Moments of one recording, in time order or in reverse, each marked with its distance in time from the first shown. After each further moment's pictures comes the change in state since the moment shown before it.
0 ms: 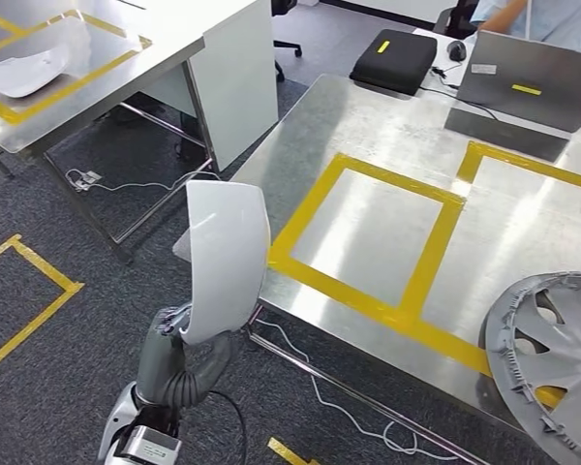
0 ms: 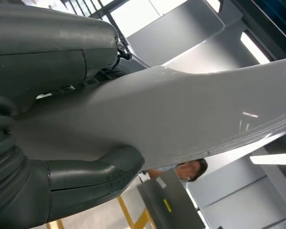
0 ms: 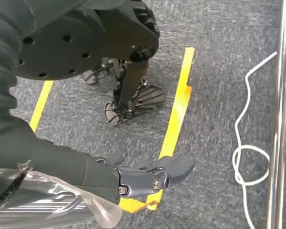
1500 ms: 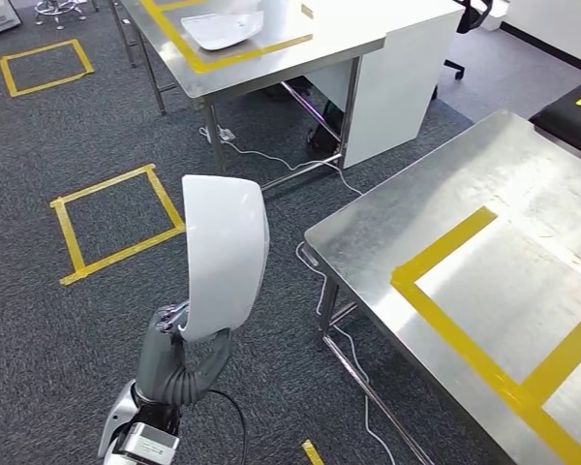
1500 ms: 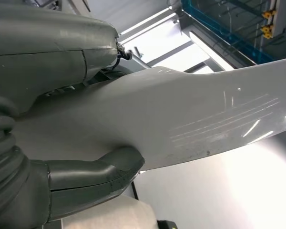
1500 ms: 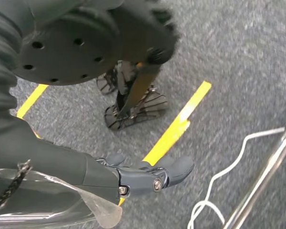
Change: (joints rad) left arm -0.001 0.000 0.000 -0.010 0.003 0.000 0.006; right arm 0.007 -0.024 0.040 0.038 -0.031 -0.002 -0.021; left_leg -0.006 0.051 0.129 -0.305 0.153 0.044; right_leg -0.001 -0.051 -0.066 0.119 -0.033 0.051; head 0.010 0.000
